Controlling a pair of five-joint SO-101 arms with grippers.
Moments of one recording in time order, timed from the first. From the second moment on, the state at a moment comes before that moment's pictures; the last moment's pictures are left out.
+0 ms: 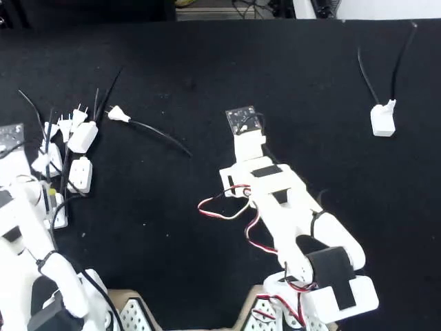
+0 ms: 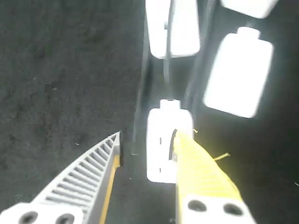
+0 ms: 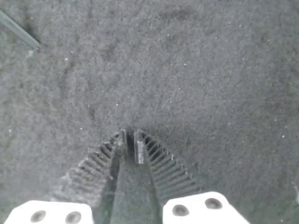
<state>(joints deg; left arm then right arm) -44.2 -33.0 54.9 46.7 -27.2 -15.2 -8.0 55.1 28.3 -1.7</state>
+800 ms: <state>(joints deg) -43.2 -33.1 53.9 58.7 -27.0 -15.2 -8.0 55.1 28.3 -1.7</state>
